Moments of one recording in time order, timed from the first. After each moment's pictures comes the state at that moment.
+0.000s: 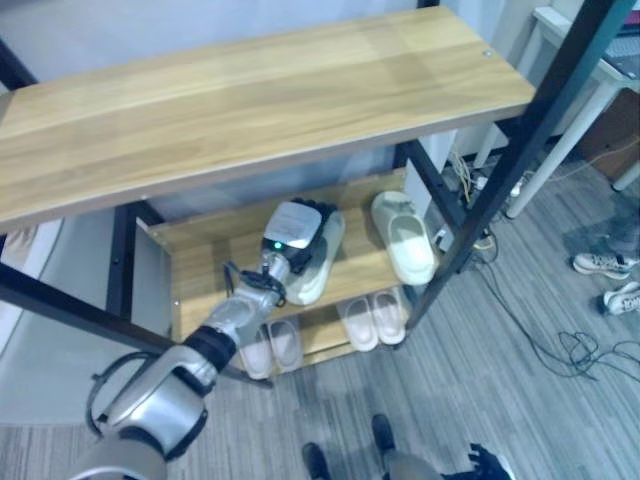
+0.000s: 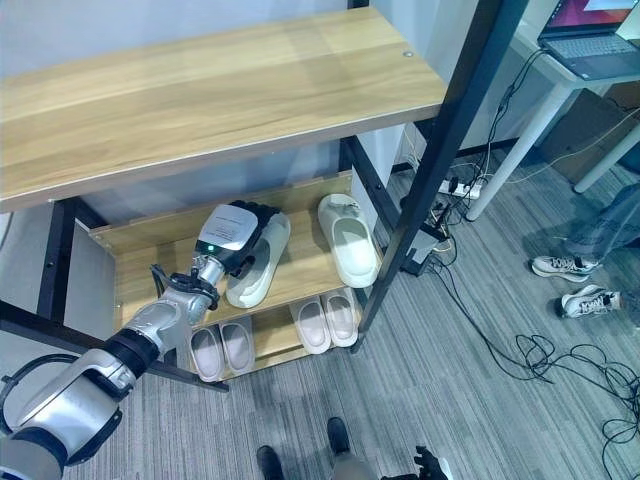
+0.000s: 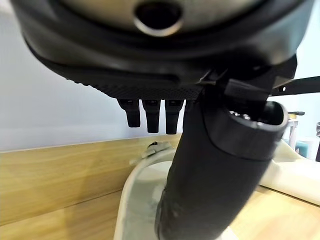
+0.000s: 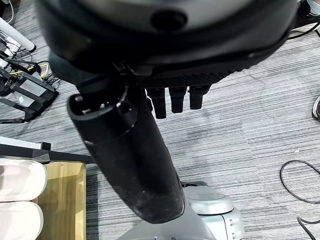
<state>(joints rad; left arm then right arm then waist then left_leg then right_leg) -0.77 0.49 -0.70 0.70 0.78 0.00 0.39 0.11 -0.26 0.18 1.11 0.14 -0.17 -0.22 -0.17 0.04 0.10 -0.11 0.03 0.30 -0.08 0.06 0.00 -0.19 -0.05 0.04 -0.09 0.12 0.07</state>
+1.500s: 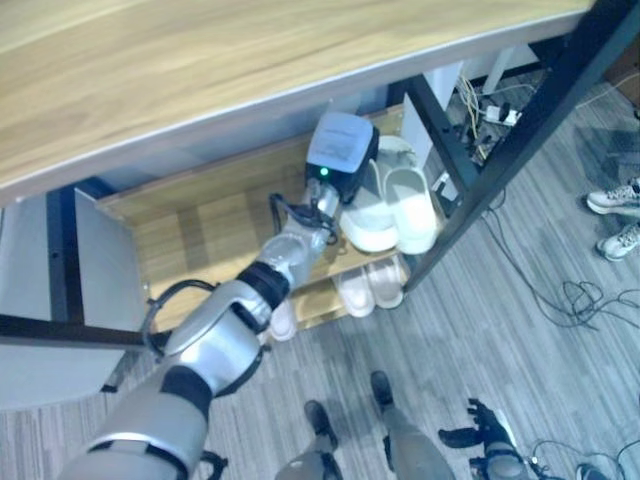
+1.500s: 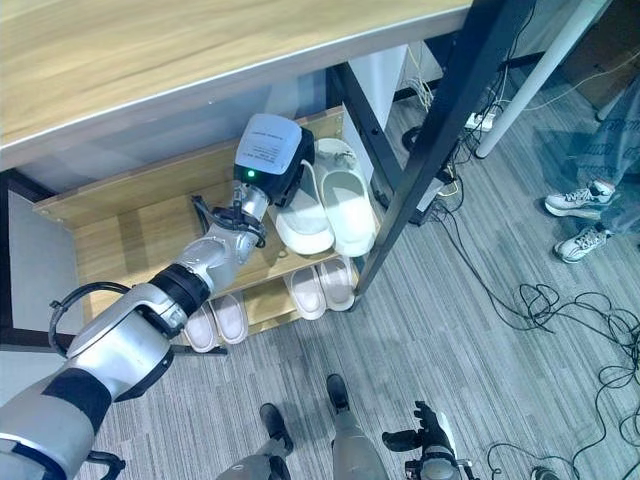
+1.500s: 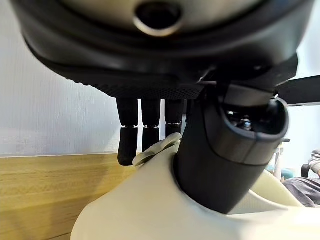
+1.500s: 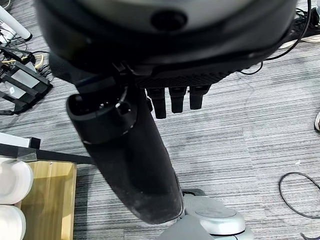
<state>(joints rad) -1.18 0.26 -0.75 0.93 0.69 0.08 0.51 -0.05 -0.31 0.26 1.13 0.18 -0.19 -0.25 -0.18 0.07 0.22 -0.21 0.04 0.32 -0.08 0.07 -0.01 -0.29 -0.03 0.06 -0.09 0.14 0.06</state>
